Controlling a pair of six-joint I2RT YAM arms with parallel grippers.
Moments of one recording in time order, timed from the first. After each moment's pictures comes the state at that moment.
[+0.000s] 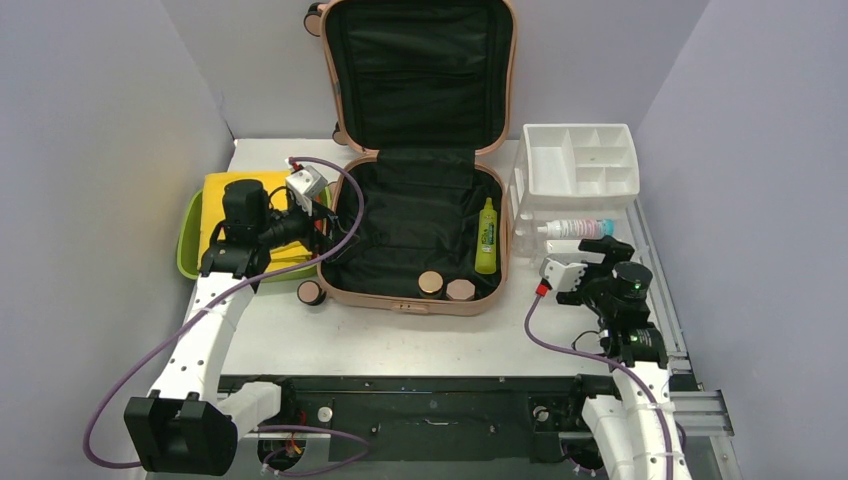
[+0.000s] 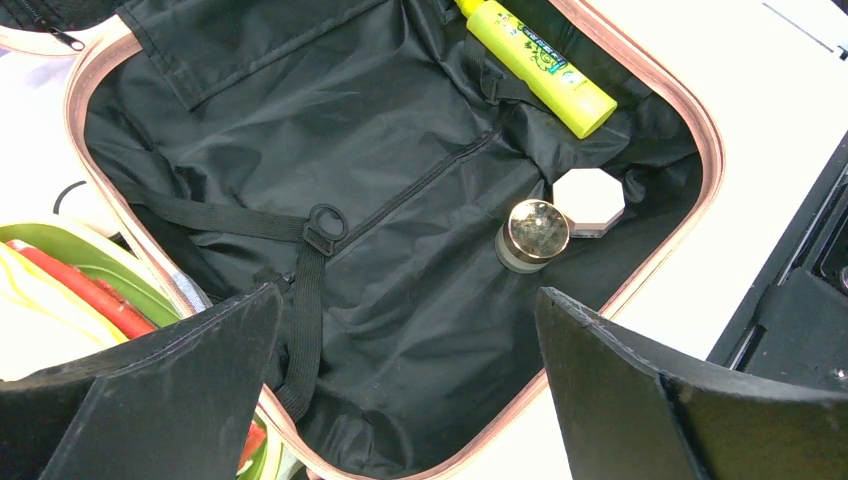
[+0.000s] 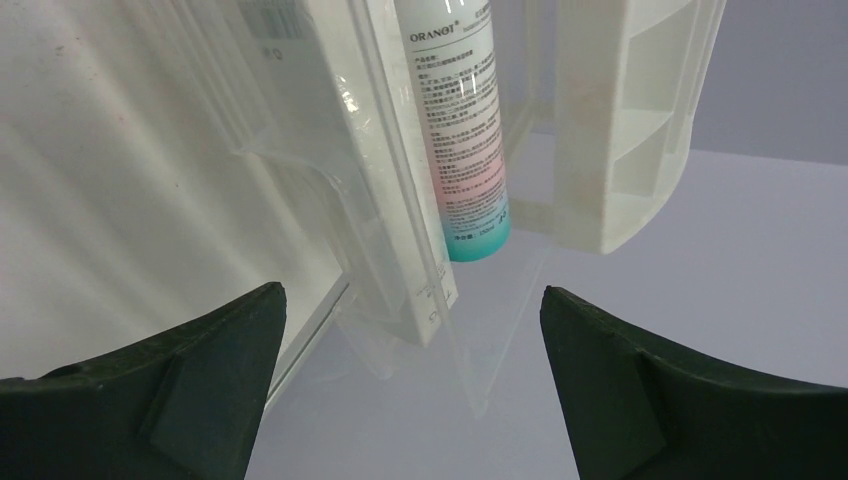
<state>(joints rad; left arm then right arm) -0.08 1.09 0.99 -0.36 0.74 0.17 -0.06 0.58 0.50 -0.38 -0.16 -1.40</state>
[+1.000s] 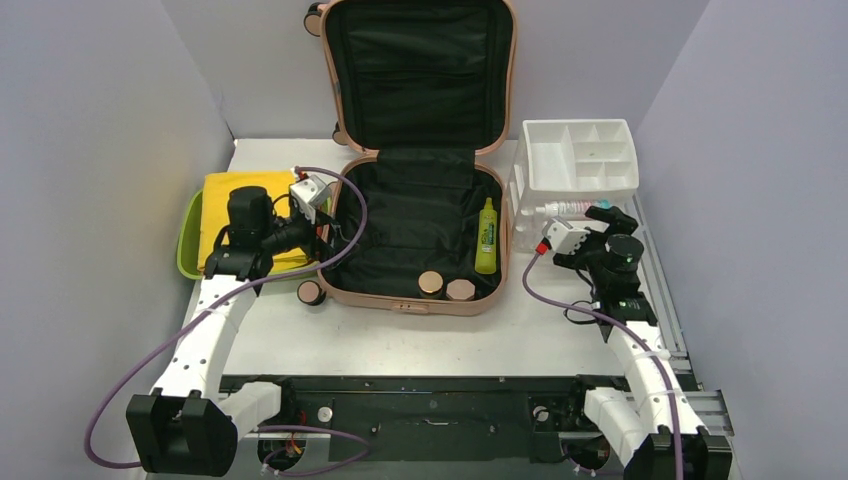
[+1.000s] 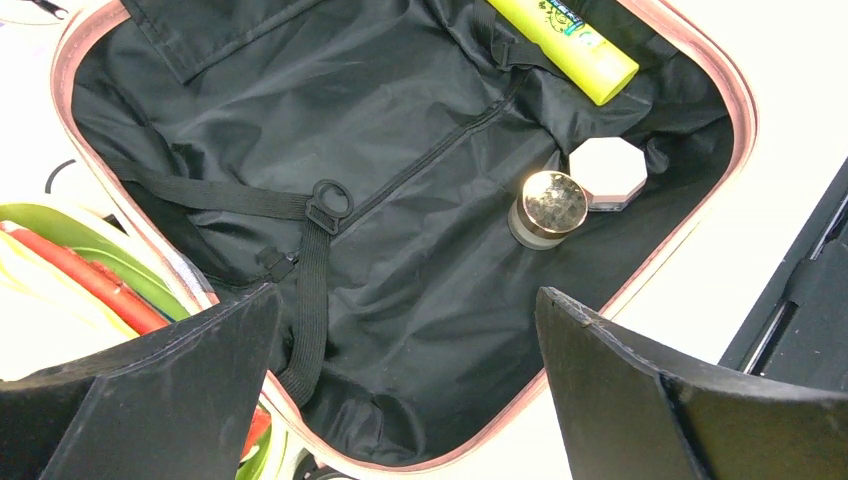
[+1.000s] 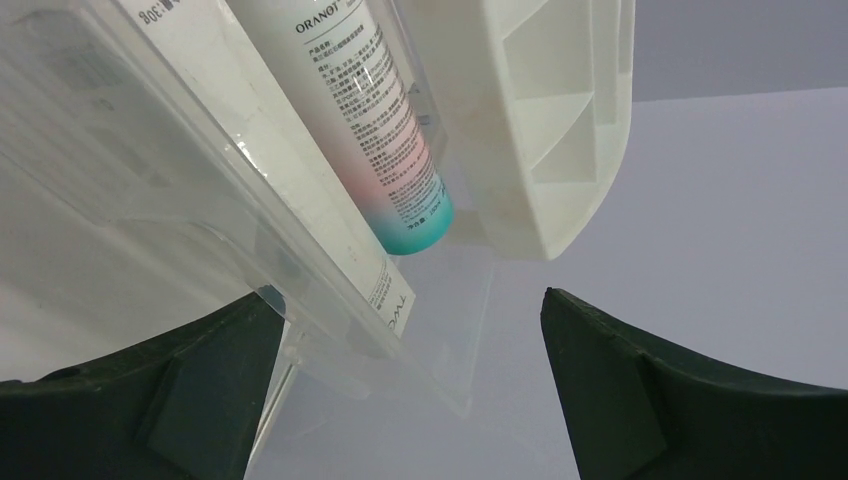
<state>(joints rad) -0.07 1.09 0.94 -0.36 0.73 0.23 -0.03 0.83 0.52 0.00 -0.04 -1.27</state>
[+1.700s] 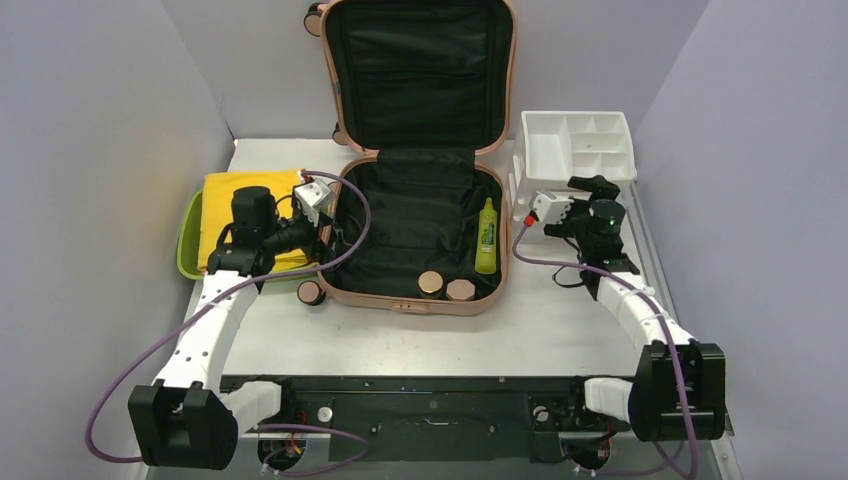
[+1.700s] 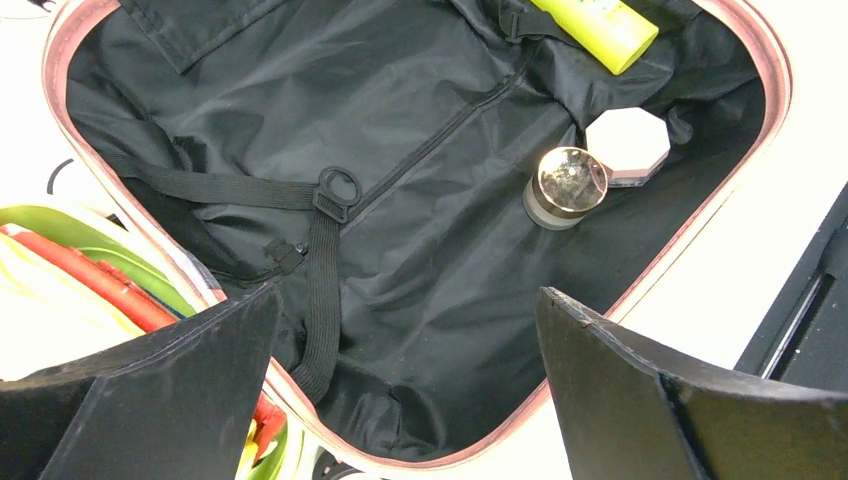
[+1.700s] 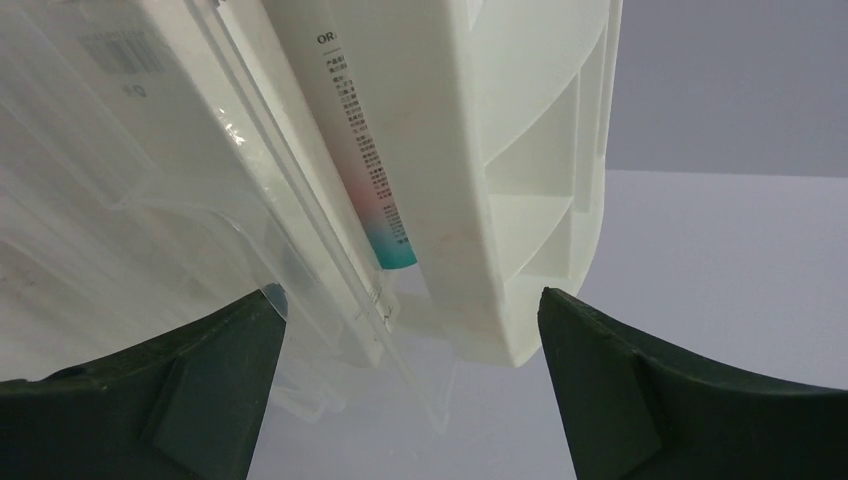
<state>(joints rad) -0.07 1.11 0.94 -0.38 0.73 0.31 0.02 1.22 0.64 0.32 0.02 -1.34</state>
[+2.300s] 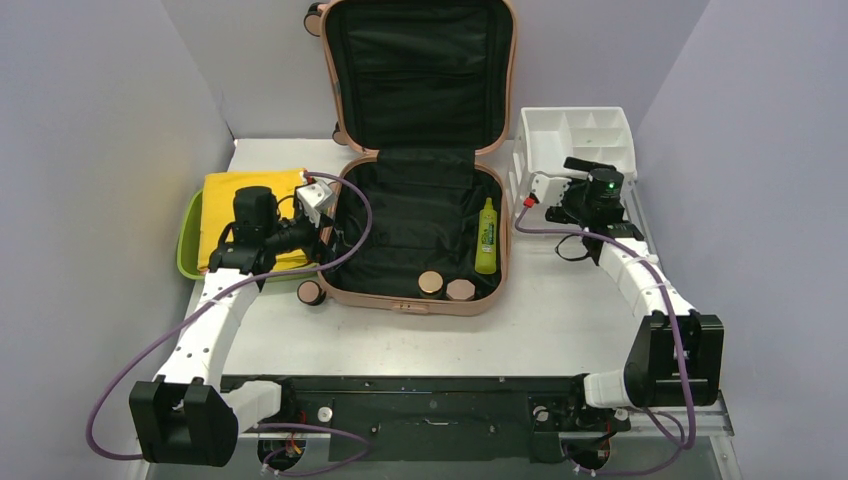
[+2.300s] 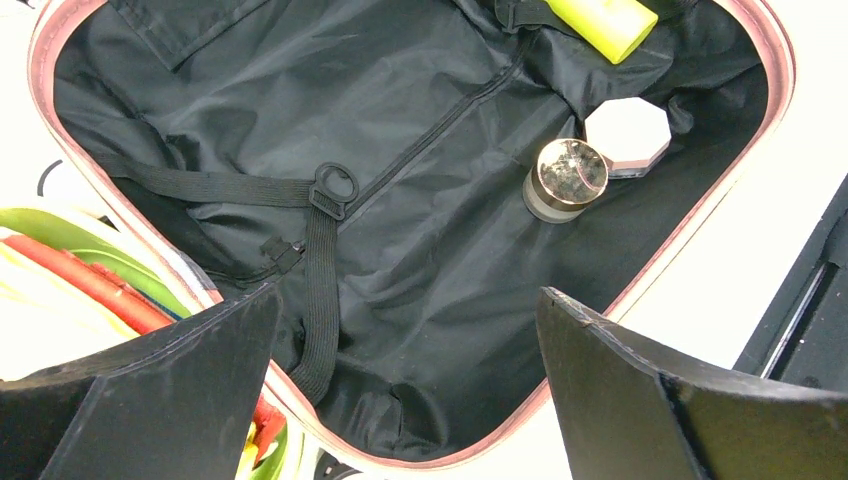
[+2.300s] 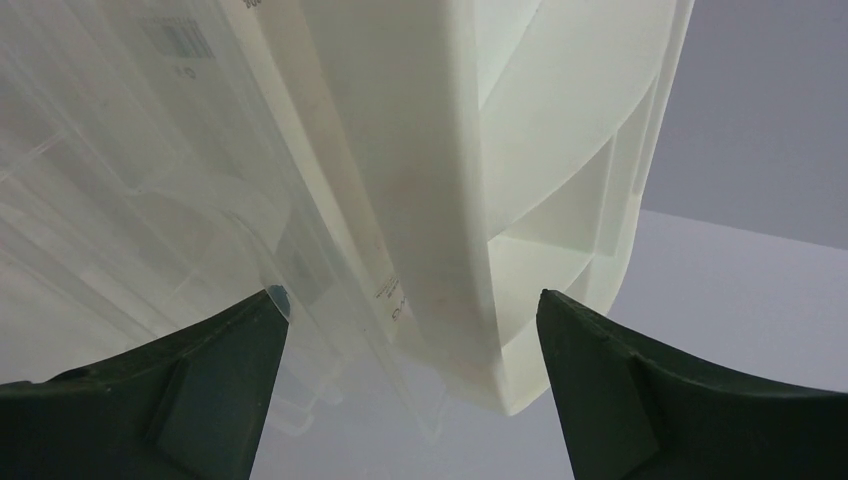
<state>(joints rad) -0.07 1.13 0.94 -0.39 0.74 0.34 0.01 1.37 0.96 -0.02 -0.01 -1.38</state>
